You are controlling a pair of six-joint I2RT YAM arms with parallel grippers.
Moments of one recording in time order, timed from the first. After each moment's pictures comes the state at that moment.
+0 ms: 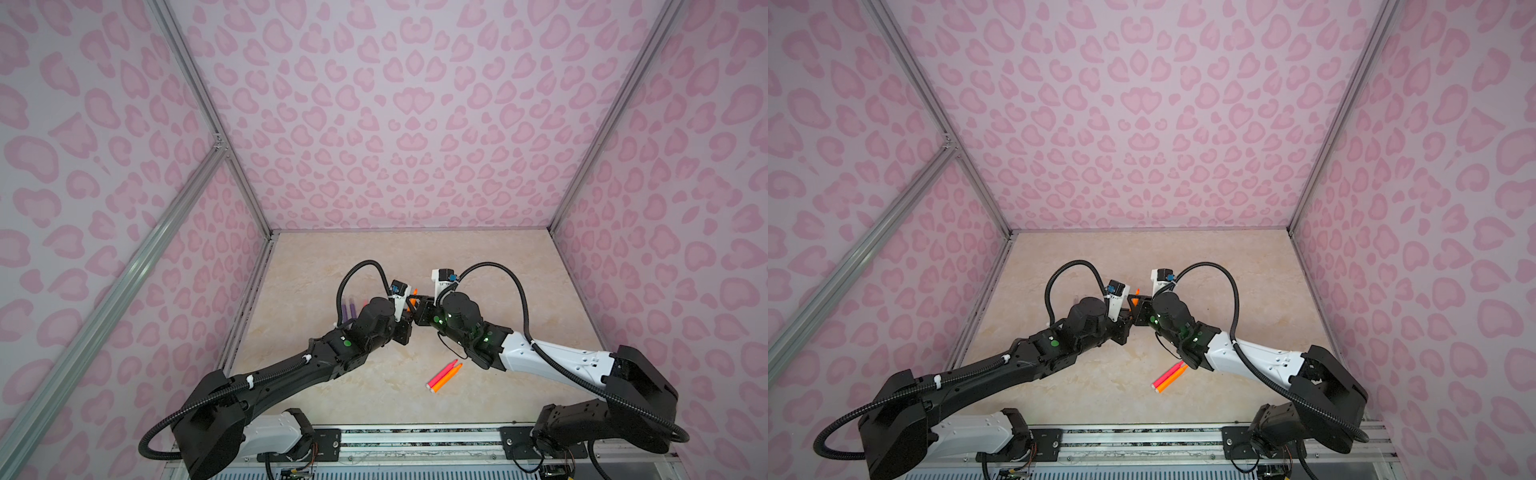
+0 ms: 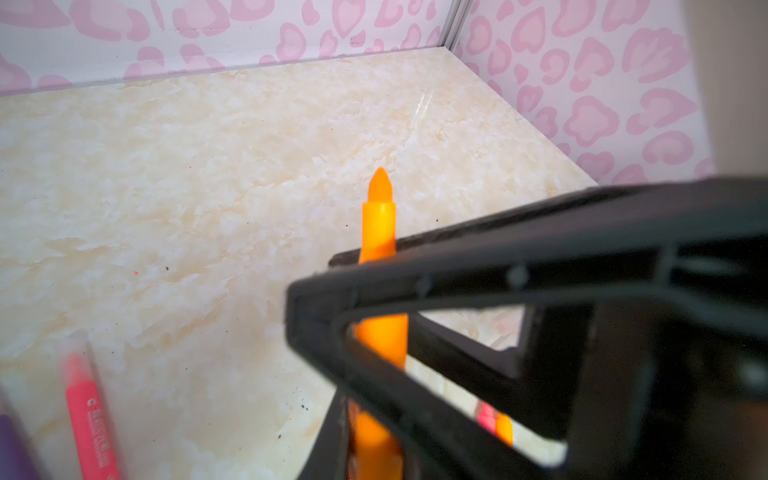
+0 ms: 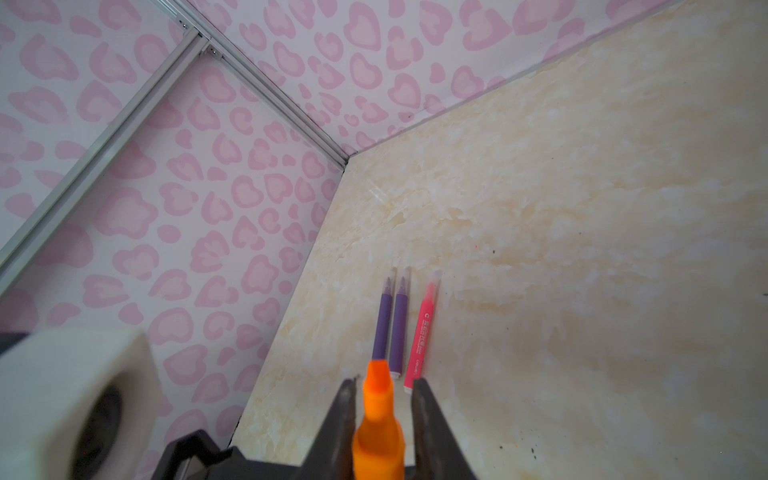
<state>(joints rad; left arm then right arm) -0.85 1.26 0.74 0.02 -0.08 -0.31 0.89 1.40 0.80 0.28 0.17 0.83</state>
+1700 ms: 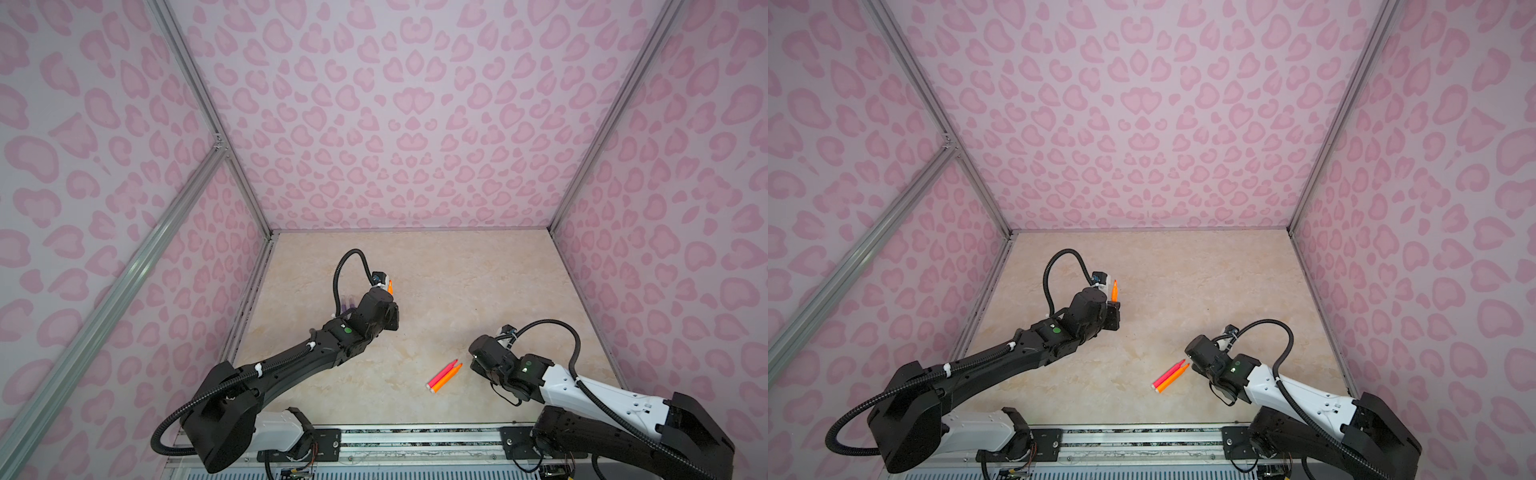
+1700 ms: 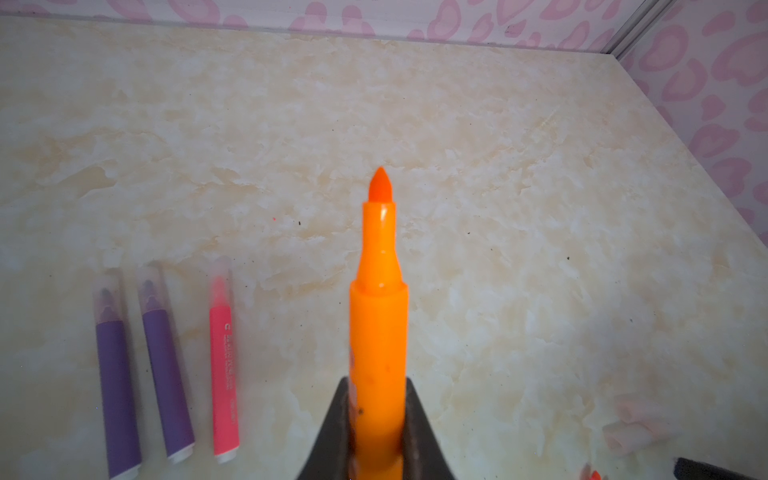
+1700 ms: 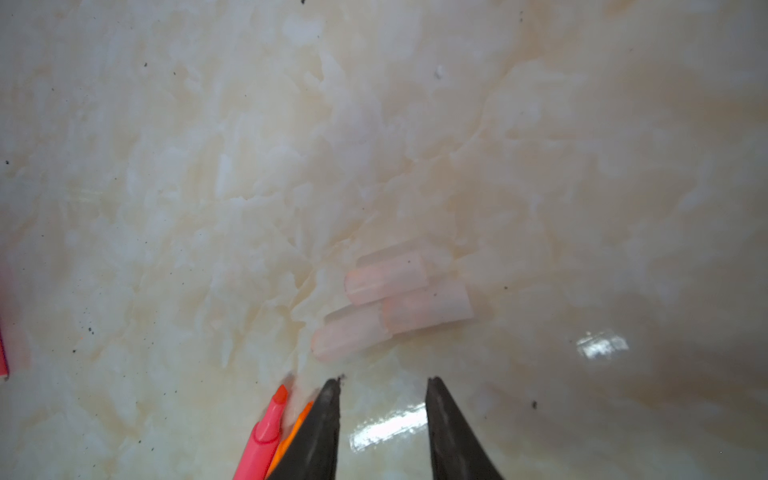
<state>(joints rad) -0.76 1.33 0.81 -0.13 -0.28 -0.48 0.83 1.05 0.45 -0.51 0.37 1.28</state>
